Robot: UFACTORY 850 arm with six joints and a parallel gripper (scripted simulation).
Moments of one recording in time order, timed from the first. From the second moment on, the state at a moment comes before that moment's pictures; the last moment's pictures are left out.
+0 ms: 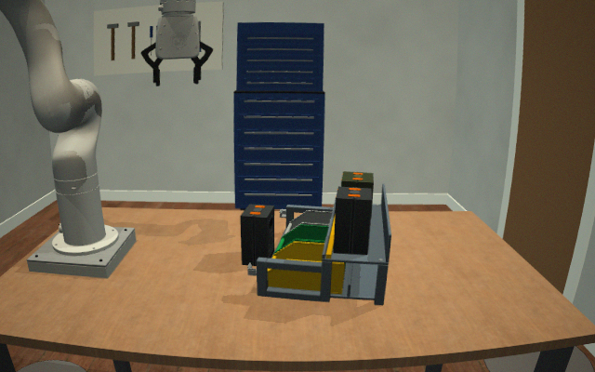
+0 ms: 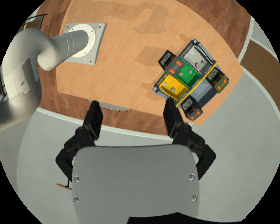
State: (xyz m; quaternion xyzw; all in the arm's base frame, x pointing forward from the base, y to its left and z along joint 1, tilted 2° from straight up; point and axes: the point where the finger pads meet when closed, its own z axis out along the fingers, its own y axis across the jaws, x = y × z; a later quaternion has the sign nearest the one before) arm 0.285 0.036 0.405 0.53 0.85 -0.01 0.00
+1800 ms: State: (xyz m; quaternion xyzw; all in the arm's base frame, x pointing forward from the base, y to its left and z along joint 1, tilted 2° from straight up) arm 0.285 0.036 0.405 0.83 0.56 -0.01 0.01
